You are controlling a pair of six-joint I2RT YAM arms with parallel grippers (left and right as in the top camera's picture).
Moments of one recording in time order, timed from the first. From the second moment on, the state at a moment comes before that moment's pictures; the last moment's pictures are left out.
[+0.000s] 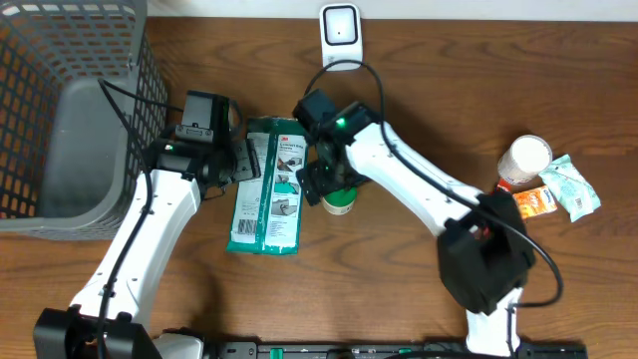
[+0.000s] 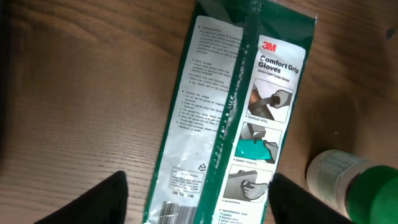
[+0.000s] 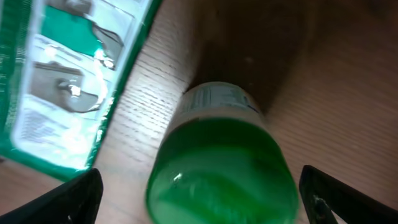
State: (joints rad) left arm -0.18 1.46 1.12 -0.80 0.04 -0.37; right arm 0.68 2.05 1.68 -1.13 -0.04 0.28
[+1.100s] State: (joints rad) left arm -0.18 1.46 1.12 -0.81 0.04 -0.38; right arm 0.68 2.13 1.68 -1.15 0.02 0.27
